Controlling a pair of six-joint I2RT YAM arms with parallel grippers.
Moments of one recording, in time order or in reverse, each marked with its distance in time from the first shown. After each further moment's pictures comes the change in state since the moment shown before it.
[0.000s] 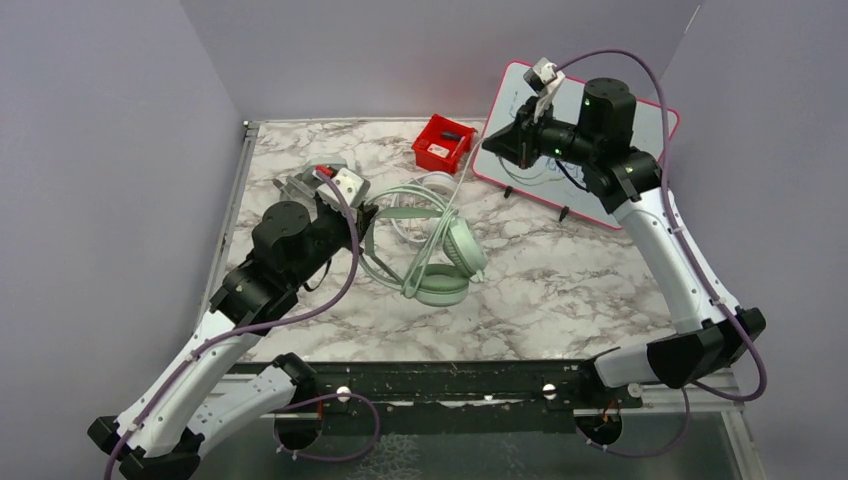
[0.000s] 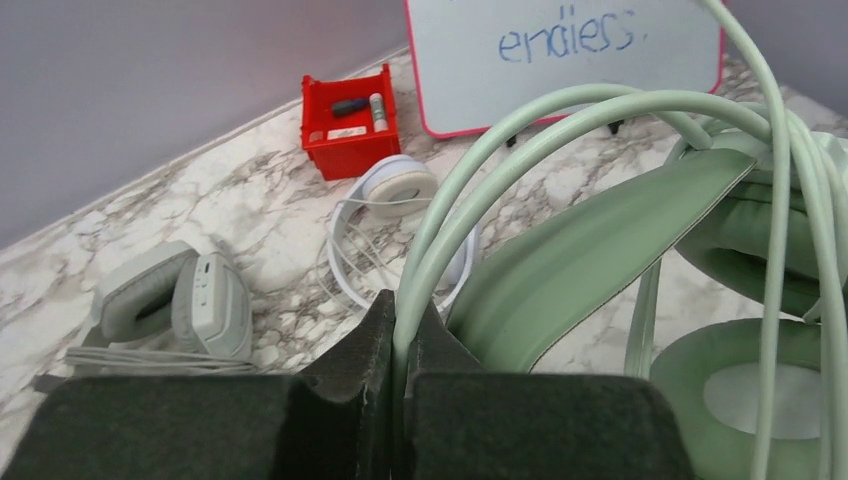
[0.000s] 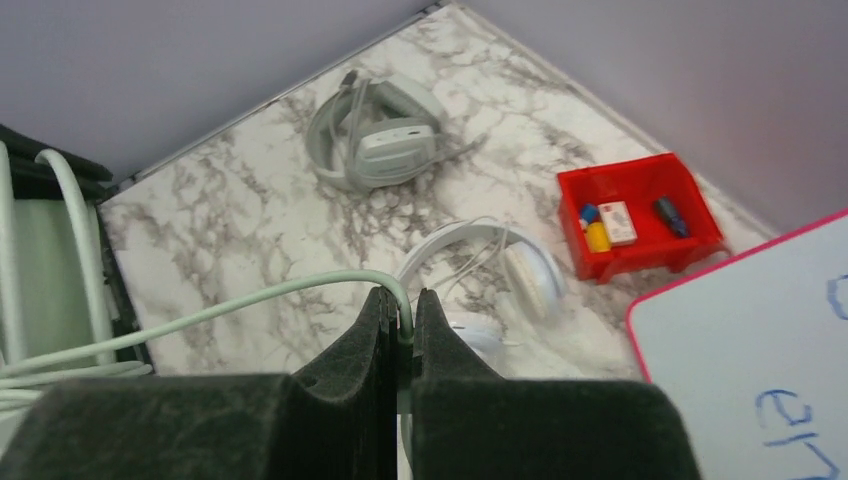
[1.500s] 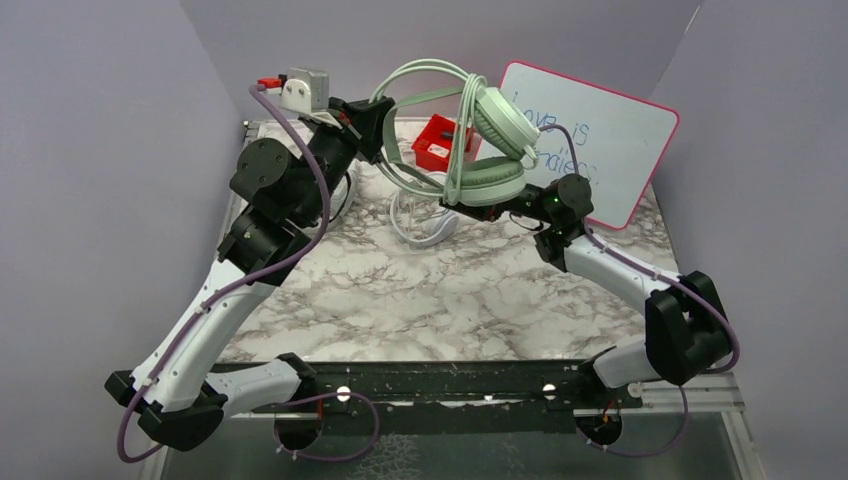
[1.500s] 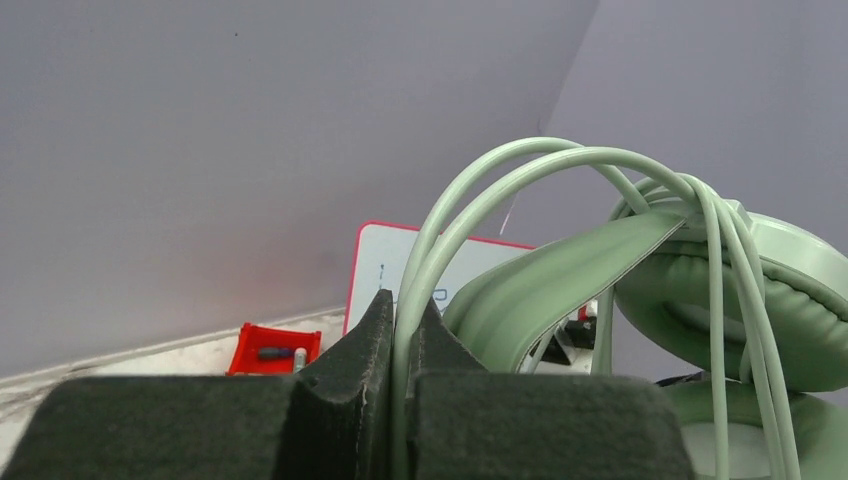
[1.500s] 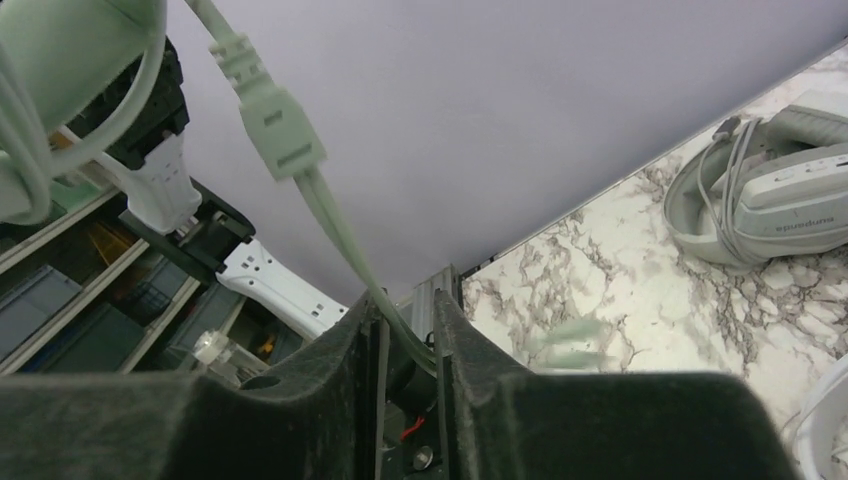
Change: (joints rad) left arm -0.002 0.299 0.435 0.315 -0.095 -0.323; right arm 0.117 0.030 -0.772 1.453 -0.328 1.069
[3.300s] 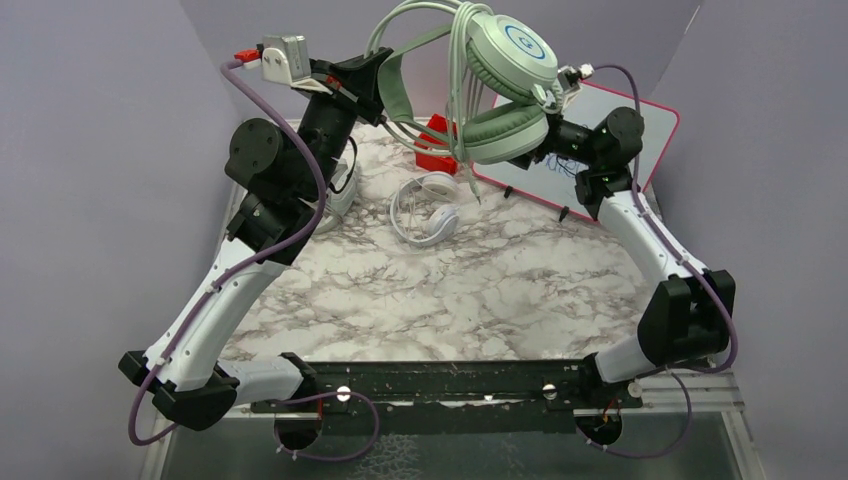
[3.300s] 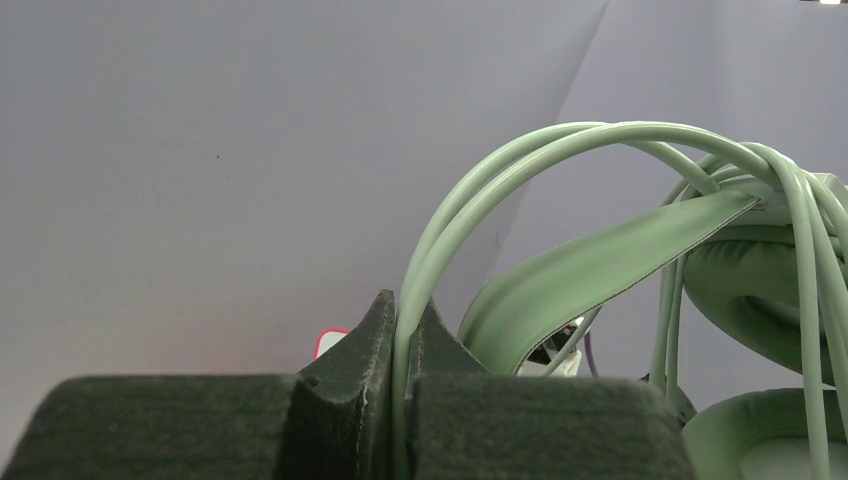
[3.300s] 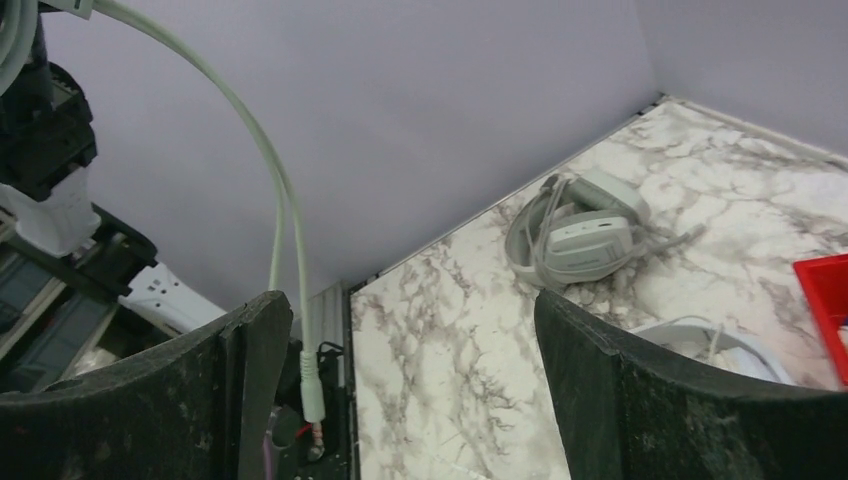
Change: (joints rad) left arm 0.000 0.117 0.154 0.183 -0.041 -0.056; right arm -0.307 0.055 0.380 -0.389 -0.192 -0.198
